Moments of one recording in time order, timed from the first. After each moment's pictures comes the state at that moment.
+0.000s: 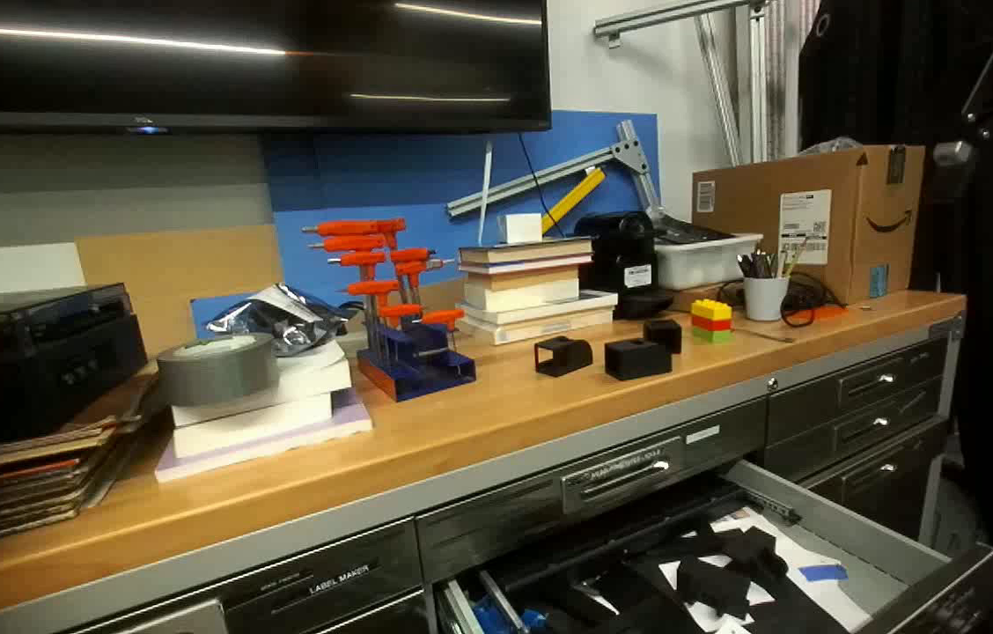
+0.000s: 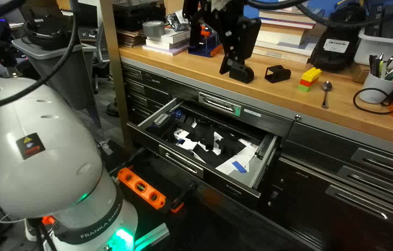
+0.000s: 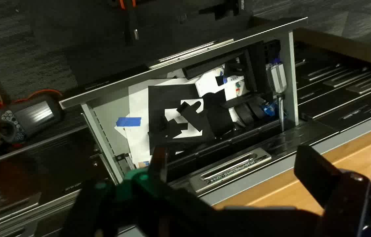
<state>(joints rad) -0.13 -0.88 -0.33 -2.54 0.03 1.71 -0.13</state>
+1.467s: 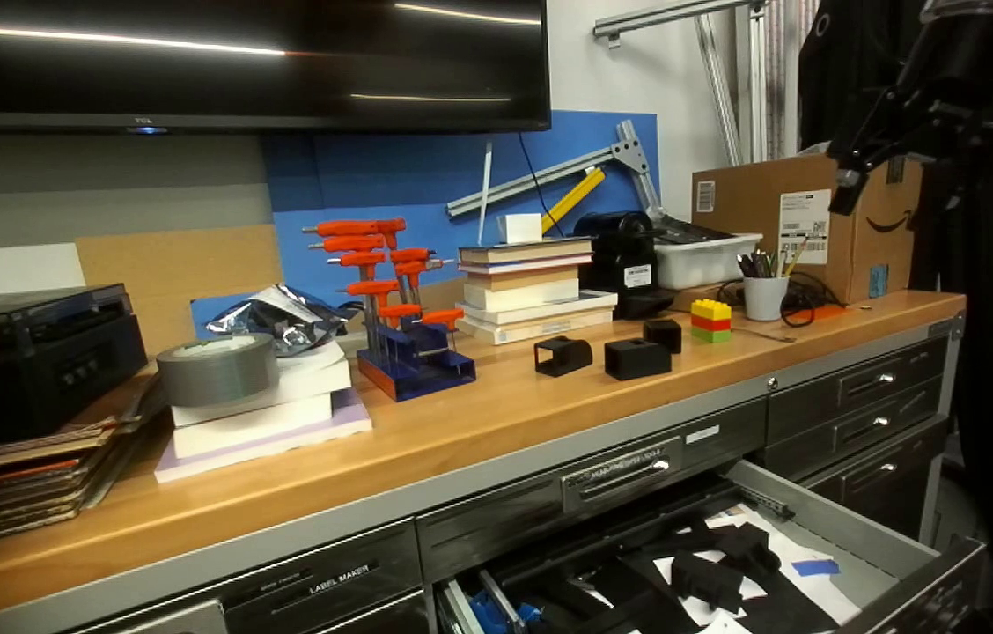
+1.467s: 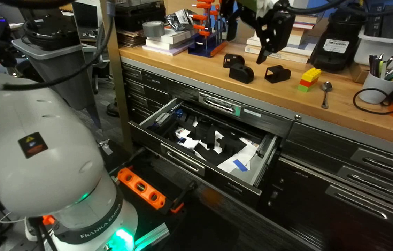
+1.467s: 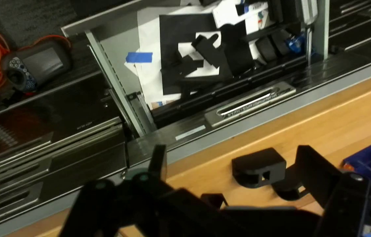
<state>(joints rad) -0.11 -0.68 -0.32 -2.48 0.07 2.02 -0.13</state>
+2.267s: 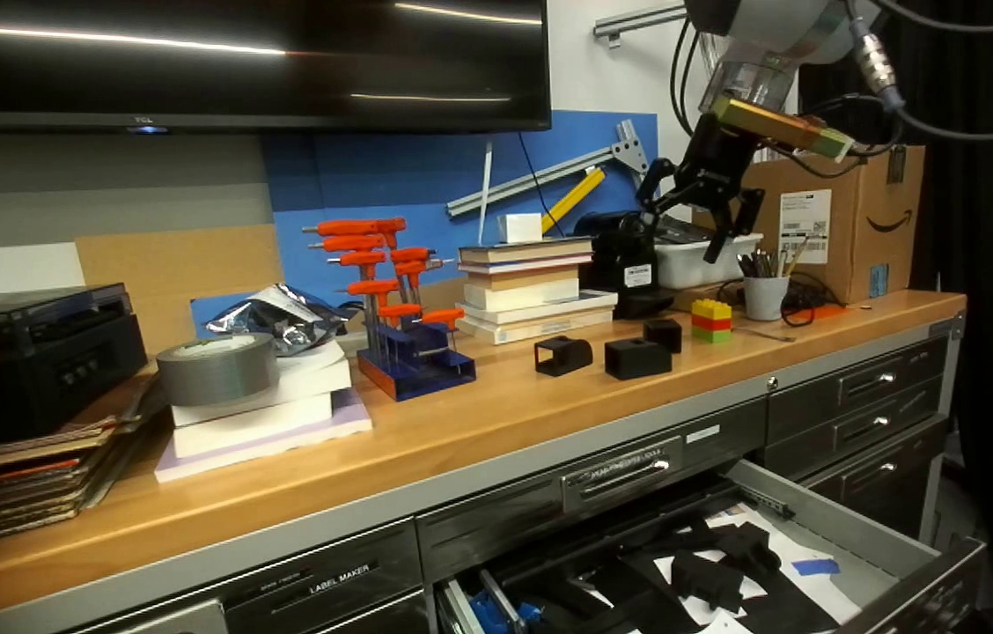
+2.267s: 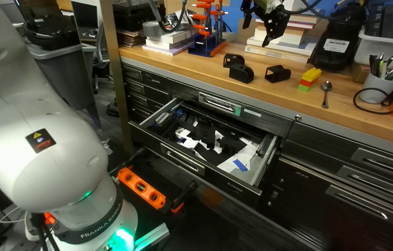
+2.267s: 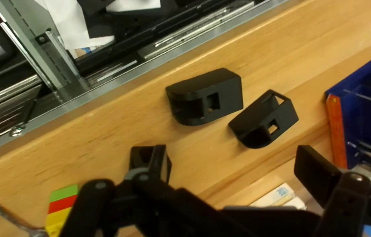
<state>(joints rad) -0.05 -0.10 -0.18 -2.07 0.34 2.14 -0.06</state>
